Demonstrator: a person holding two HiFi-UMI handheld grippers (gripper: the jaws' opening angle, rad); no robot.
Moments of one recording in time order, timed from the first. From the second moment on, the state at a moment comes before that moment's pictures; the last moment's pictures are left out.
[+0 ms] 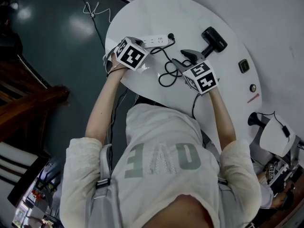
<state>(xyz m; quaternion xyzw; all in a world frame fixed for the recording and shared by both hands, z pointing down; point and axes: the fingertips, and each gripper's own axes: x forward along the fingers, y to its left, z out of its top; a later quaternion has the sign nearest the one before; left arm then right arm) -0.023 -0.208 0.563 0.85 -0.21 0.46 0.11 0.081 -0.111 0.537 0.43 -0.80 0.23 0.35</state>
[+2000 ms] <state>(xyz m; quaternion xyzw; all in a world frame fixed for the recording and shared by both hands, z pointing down) 0.037 -0.126 0.166 0.94 -0.30 -0.11 -0.08 0.120 -0.085 0.190 0.67 -0.74 -0.10 -0.02</state>
